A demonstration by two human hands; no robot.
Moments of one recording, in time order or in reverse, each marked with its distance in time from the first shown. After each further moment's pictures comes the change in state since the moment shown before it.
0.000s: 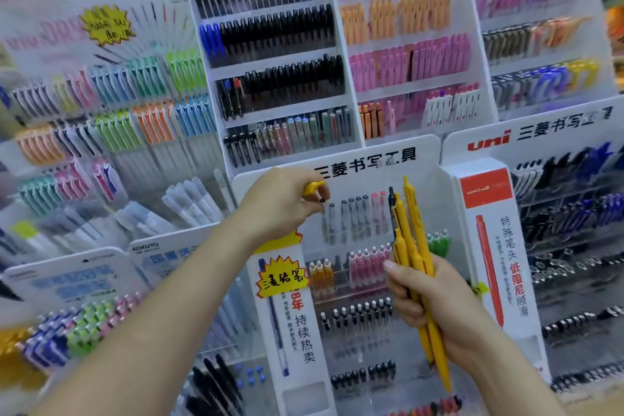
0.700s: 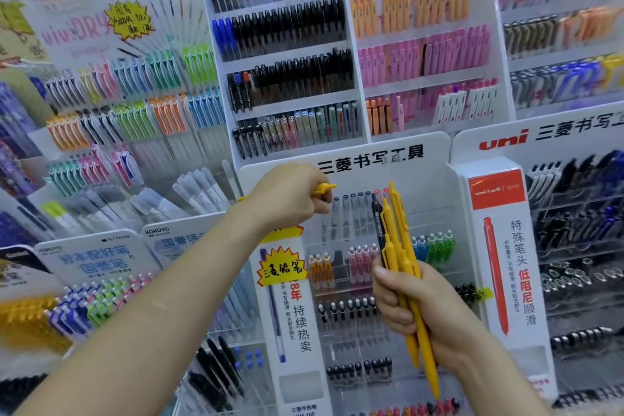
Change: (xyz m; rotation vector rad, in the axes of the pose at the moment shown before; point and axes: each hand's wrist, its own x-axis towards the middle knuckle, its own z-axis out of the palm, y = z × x) left_hand 0.013 0.008 0.005 0.206 -0.120 -0.075; right_hand 0.010 0.012 -0.011 0.178 -0.263 0.100
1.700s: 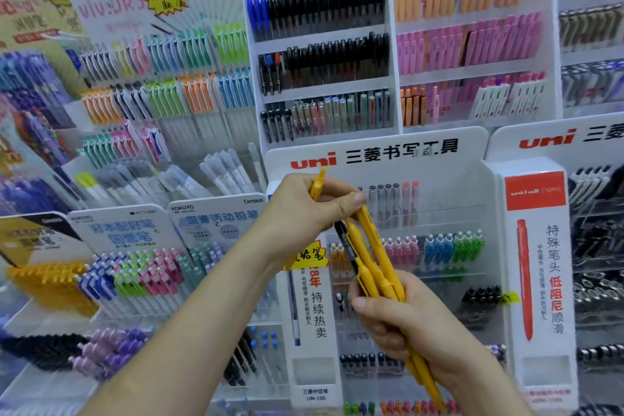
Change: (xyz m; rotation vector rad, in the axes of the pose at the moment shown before) left_hand -0.075 0.033 -0.004 -1.148 0.179 -0.277; right_hand -0.002 0.008 0.038 -0.245 -0.162 0.100
